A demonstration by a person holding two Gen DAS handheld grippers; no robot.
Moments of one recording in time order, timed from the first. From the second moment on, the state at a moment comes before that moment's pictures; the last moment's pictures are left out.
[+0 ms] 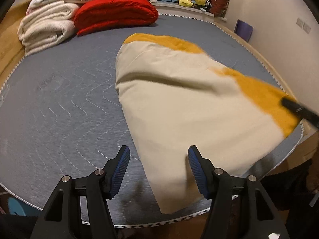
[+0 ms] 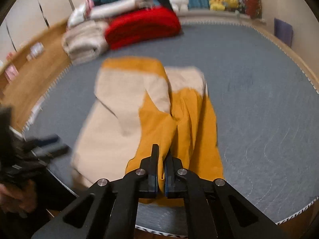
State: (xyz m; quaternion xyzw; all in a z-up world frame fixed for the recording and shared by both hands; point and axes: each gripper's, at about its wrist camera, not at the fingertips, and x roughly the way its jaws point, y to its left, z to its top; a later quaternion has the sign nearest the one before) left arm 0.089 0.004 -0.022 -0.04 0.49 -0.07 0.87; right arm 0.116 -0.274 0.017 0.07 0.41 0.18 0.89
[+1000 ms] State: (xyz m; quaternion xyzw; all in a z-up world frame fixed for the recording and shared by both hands) left arm 0.125 -0.028 -0.094 -0.05 0.63 -0.14 0.76; right arm 0.210 -0.337 0.016 0.07 0.45 0.13 0.88
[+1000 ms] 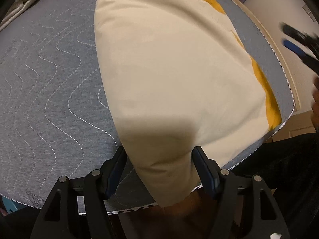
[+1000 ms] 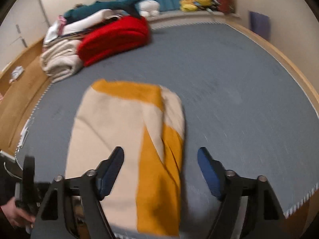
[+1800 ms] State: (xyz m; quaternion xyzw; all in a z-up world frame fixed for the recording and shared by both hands) left arm 0.138 -0.021 -0.086 -0.05 0.61 -0.18 0.77; right arm 0.375 -0.329 -0.147 0.16 0.59 0.03 0.79
